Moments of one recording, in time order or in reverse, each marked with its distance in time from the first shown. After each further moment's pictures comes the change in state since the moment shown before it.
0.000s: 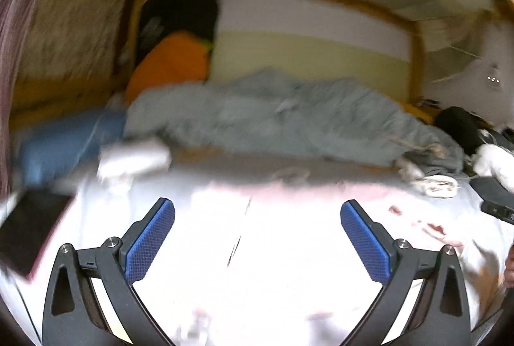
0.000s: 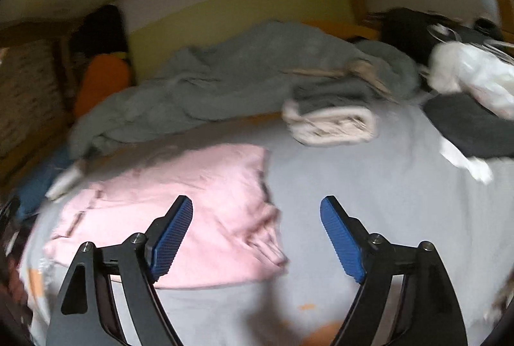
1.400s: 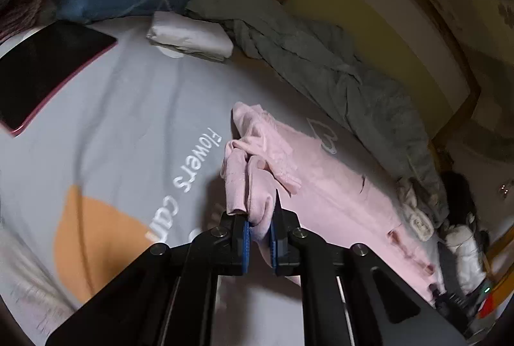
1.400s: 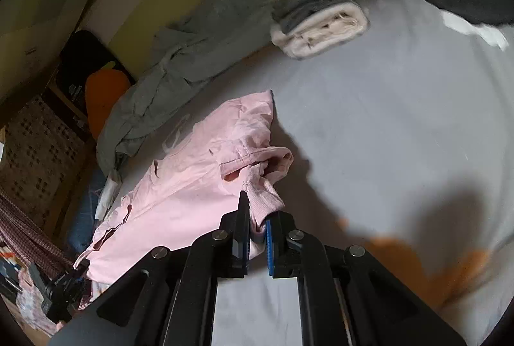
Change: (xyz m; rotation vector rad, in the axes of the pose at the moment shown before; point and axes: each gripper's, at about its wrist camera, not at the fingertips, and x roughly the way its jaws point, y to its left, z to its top) left arm -0.019 0.087 -0.030 -0.516 0.296 -0.020; right arm 0.007 -0.034 -0.034 0.373 0.268 0.188
